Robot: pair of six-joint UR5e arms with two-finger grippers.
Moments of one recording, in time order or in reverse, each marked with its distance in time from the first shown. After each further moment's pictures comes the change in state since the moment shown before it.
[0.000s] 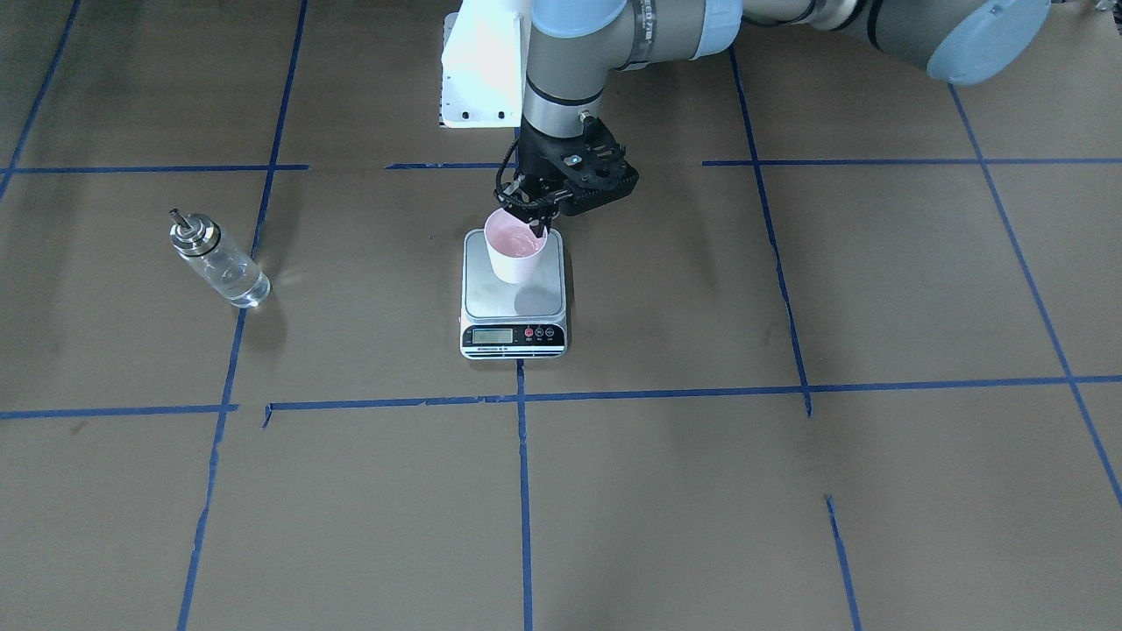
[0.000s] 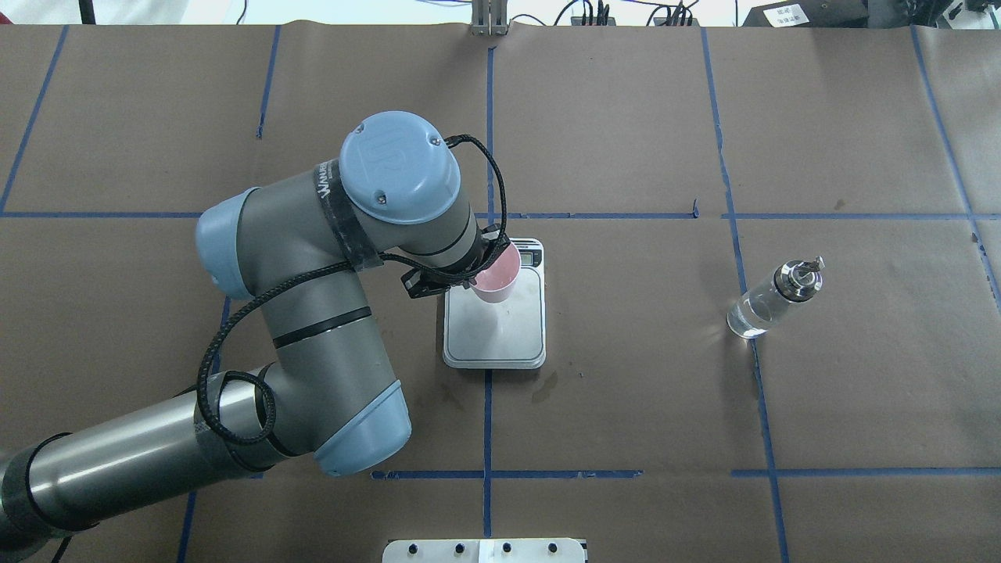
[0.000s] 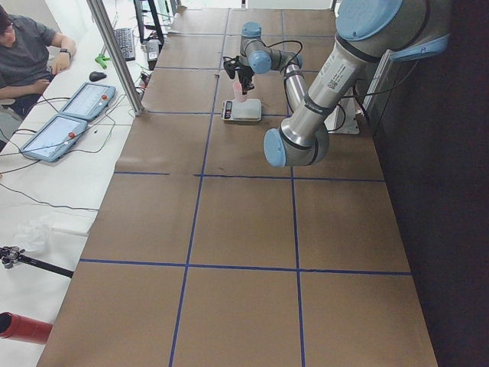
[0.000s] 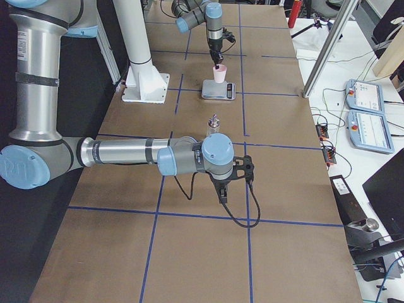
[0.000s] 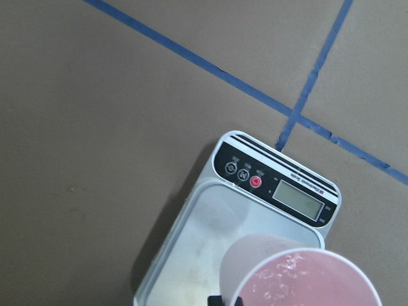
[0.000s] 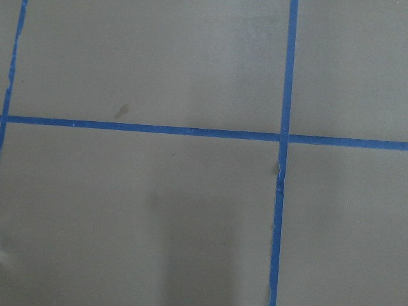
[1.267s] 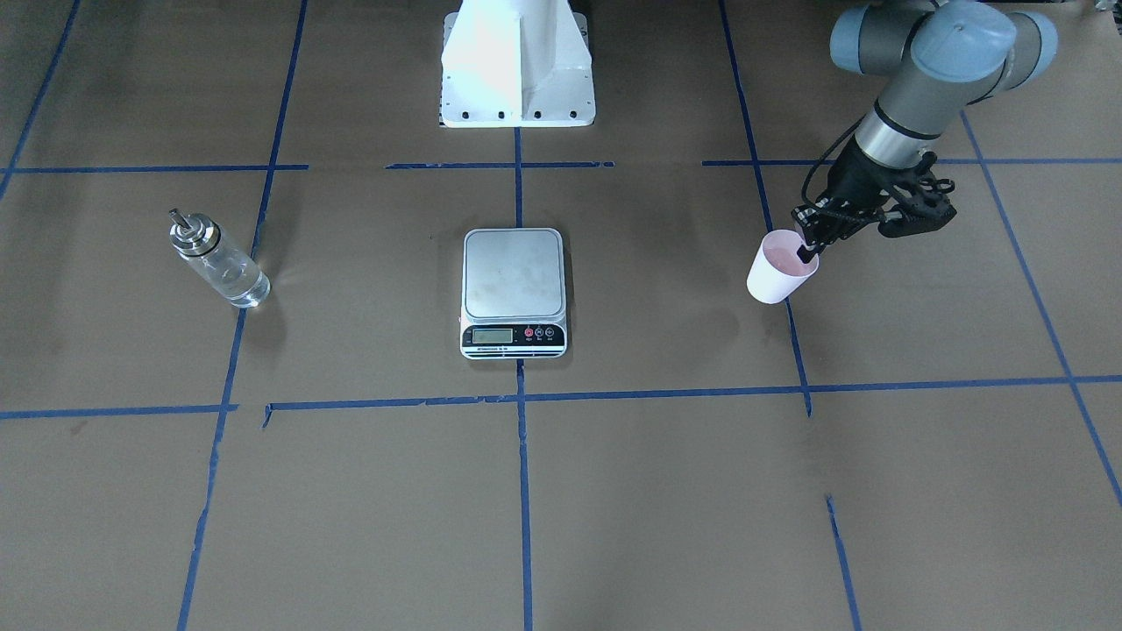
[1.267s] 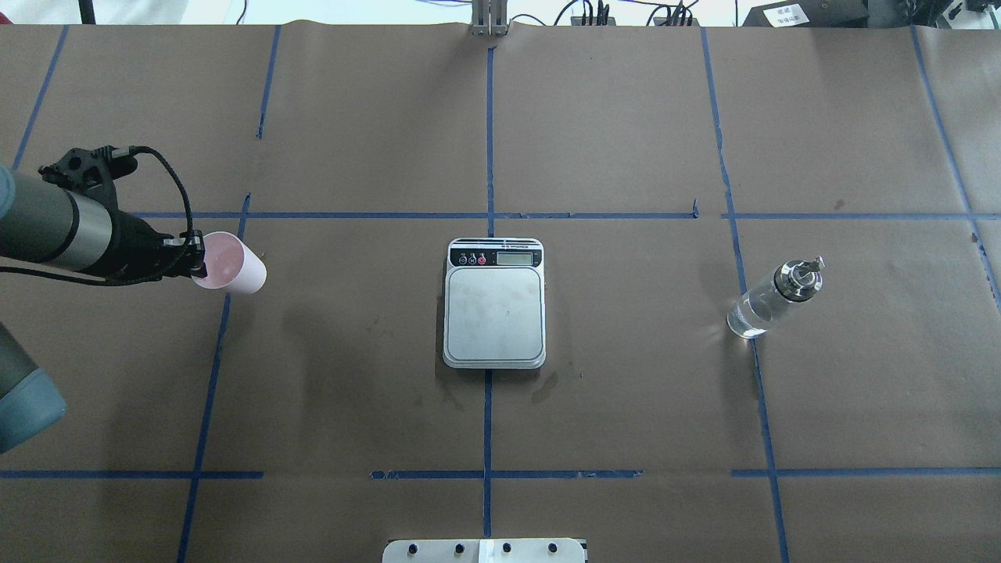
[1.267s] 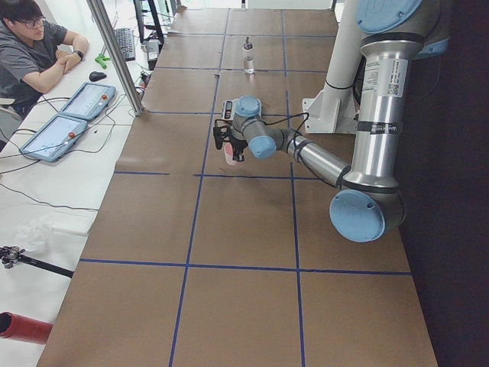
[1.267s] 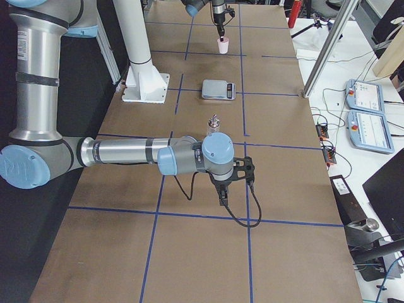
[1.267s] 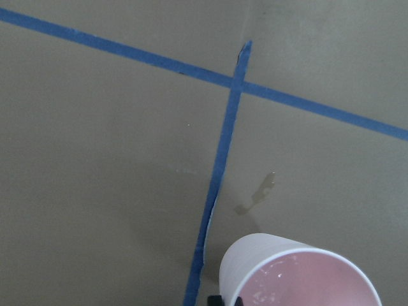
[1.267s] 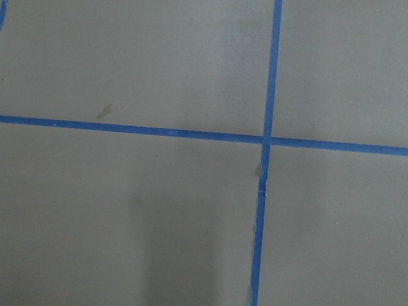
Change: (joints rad) left arm -0.279 0.679 -0.259 -0.394 -0.149 0.390; right arm 0.000 0.001 0.000 -0.002 -0.045 -0.013
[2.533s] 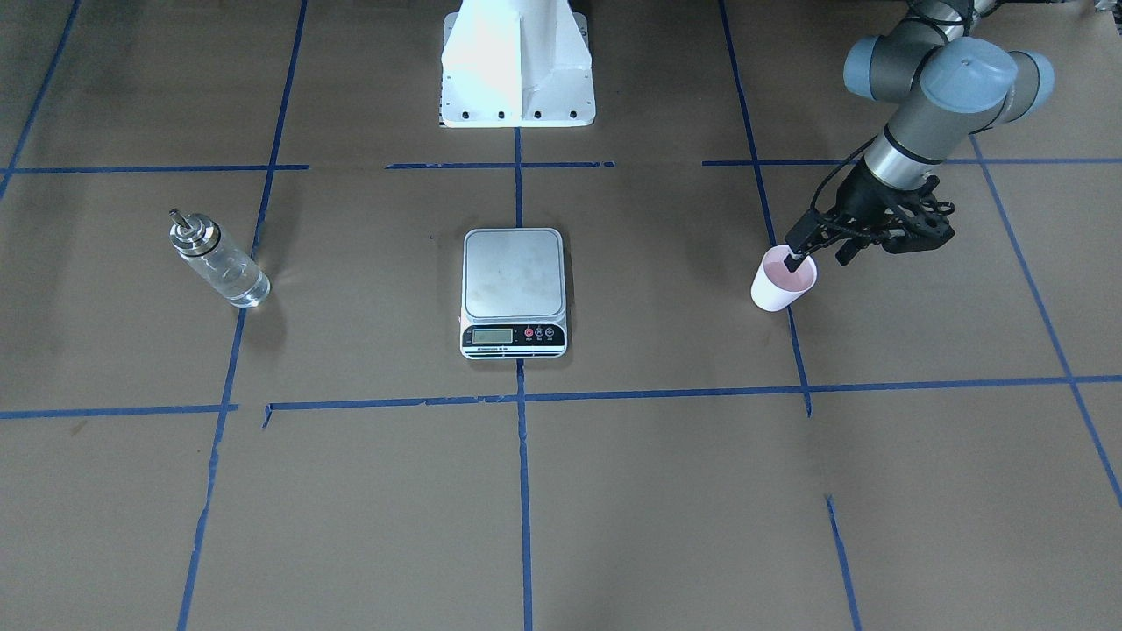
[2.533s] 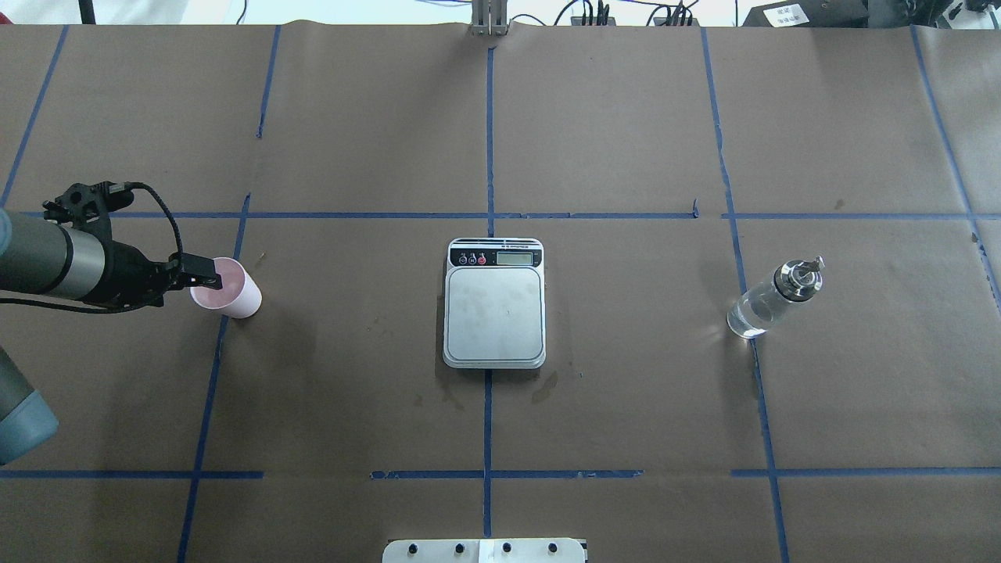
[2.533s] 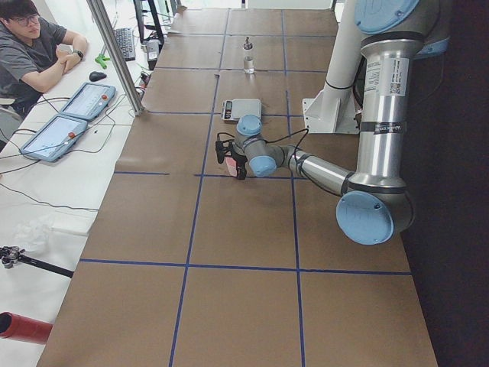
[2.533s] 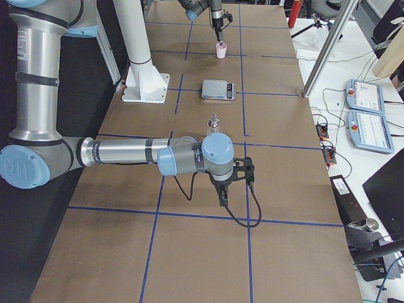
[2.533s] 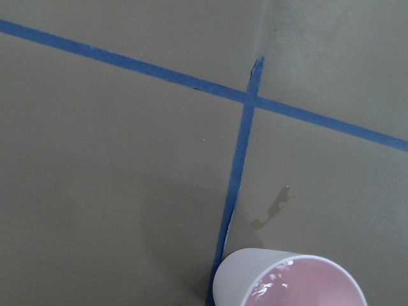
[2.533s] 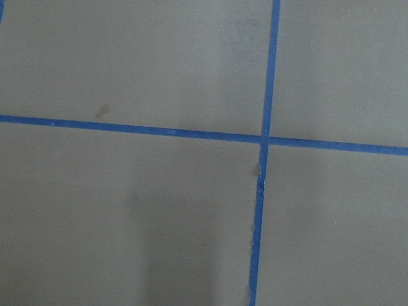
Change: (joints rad) left arm 0.047 0.128 0.163 -0.366 0.003 0.000; right arm 0.000 -0.002 -0.002 0.004 -0.003 -0.001
